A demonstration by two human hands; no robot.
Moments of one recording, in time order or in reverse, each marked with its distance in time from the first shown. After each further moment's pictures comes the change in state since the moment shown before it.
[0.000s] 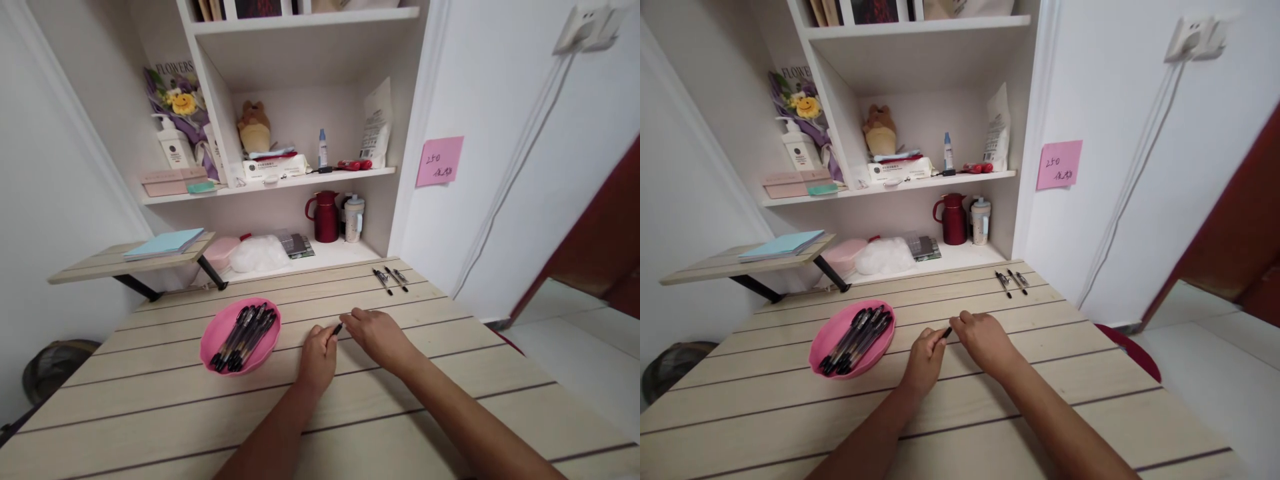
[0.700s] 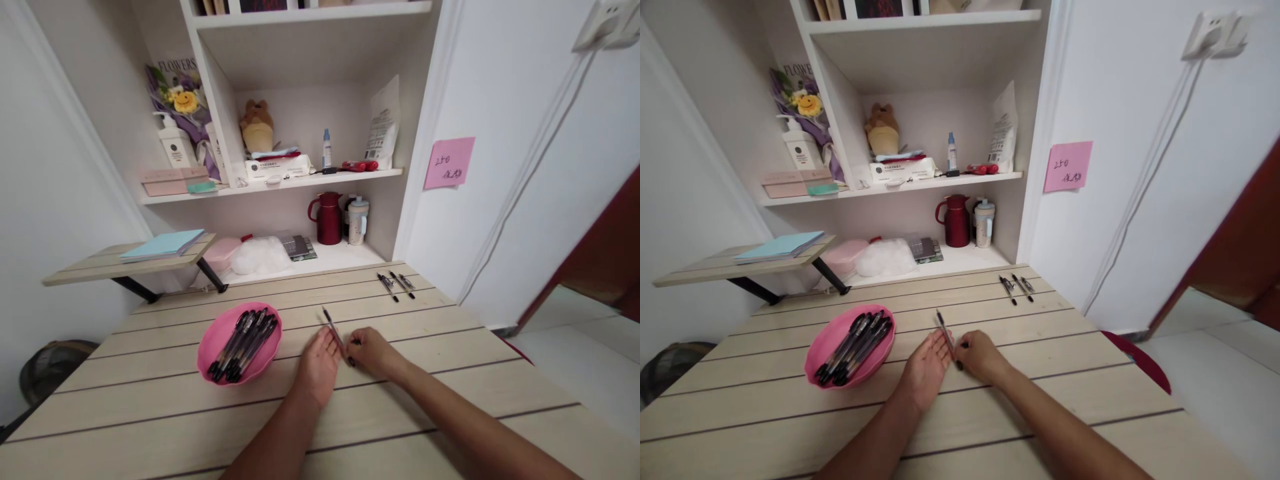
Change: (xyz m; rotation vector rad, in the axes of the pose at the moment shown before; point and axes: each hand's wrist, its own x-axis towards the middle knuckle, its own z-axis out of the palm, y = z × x) left_hand 0.009 -0.021 0.013 -1.124 0.150 -0.596; right_hand 0.011 0.012 0.052 0.366 -0.296 0.553
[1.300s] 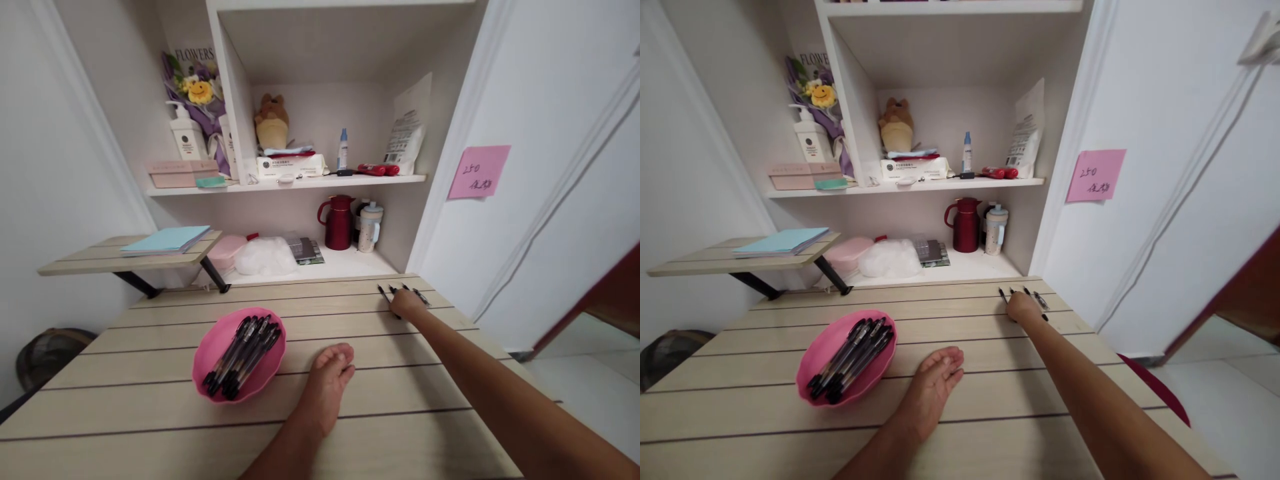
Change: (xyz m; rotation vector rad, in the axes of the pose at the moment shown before) left_hand 0.001 -0.003 -0.004 0.195 -0.073 0.042; right_hand 0.137 0.073 -0.089 -0.532 0.204 0.295
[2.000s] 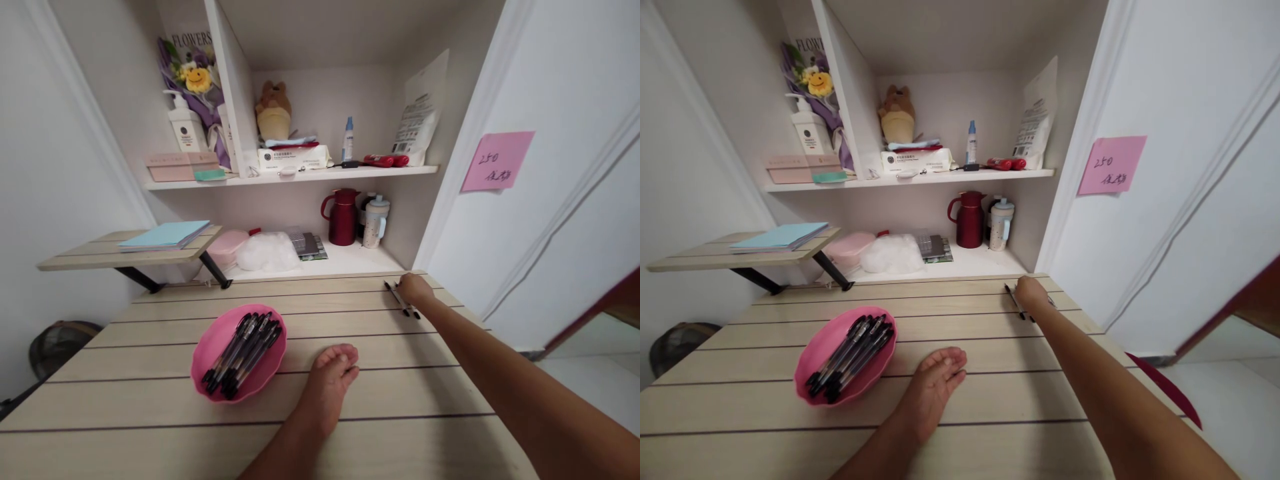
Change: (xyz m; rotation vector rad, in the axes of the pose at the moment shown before) left_hand 0.000 0.001 0.000 0.026 -0.014 -0.016; right_hand 0.040 0.013 -0.006 -0.042 0.092 -0.039
